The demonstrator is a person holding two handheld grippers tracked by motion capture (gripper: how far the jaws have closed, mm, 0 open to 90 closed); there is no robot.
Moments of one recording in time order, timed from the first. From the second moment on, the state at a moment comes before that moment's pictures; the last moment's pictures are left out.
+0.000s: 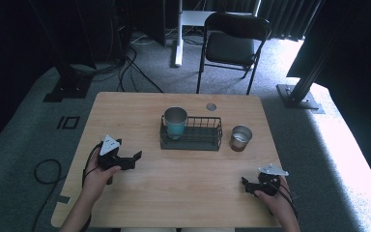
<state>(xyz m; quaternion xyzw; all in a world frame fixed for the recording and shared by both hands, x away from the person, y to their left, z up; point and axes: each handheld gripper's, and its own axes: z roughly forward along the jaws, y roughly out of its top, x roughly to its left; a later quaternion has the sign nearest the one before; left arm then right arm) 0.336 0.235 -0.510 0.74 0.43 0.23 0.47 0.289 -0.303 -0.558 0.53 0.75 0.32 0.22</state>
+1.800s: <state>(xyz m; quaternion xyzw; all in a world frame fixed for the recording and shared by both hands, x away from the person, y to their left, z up) 0.293 0.301 -0.555 0.67 0.63 0.23 0.31 0.289 -0.303 -0.558 0.53 0.75 0.32 0.22</state>
